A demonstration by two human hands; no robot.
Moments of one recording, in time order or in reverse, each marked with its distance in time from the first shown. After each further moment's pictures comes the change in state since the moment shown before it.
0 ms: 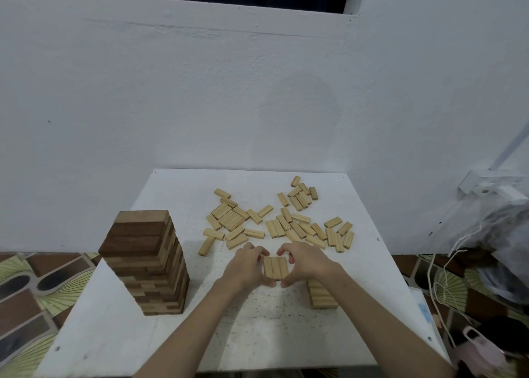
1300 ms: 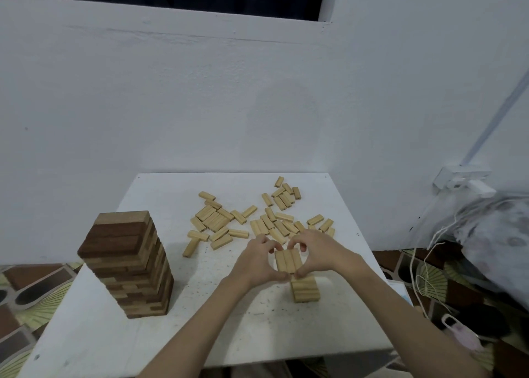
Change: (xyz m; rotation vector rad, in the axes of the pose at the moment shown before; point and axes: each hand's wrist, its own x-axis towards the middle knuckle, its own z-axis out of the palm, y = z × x) left_hand -0.012 0.055 0.002 -0.064 0.064 0.249; right_hand -0.043 0.035 -0.038 -0.033 0.068 -0.030
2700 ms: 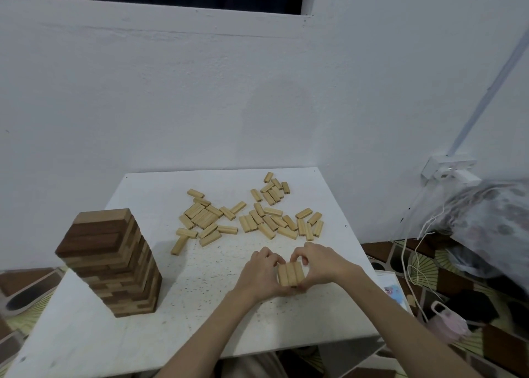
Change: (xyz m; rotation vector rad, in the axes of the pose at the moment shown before) left_hand -0.013 0.021 0.041 0.108 -0.088 -0.039; right_hand -0.029 0.025 0.026 -0.007 -0.052 0.058
